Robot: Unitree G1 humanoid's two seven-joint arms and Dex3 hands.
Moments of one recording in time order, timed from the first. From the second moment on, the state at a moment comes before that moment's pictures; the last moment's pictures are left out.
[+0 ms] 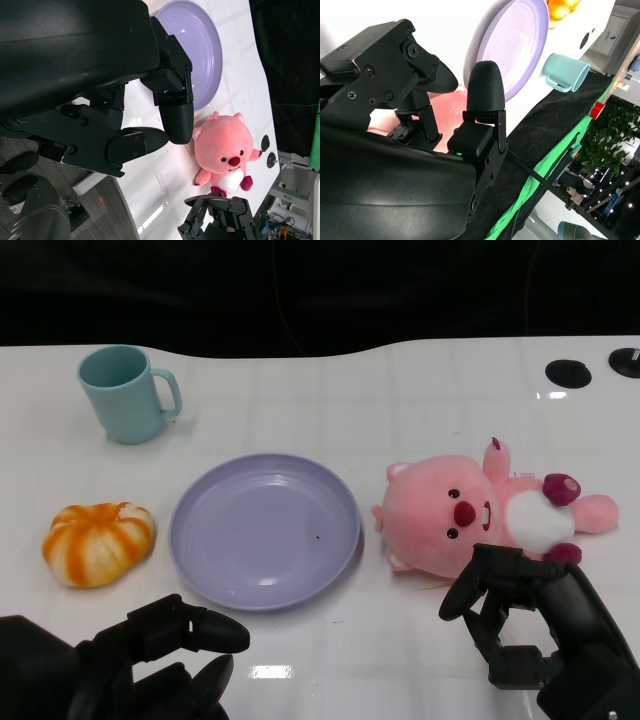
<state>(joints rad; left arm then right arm) 0.41 0.18 0.05 -0.91 -0.37 0.85 -0.07 0.10 -0.13 0.13 0.02 -0.26 -0.28 0.06</state>
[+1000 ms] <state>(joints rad) 0.41 0.18 0.05 -0.91 -0.37 0.85 -0.07 0.09 -0.11 0.13 0.02 -0.23 -0.29 0.05</state>
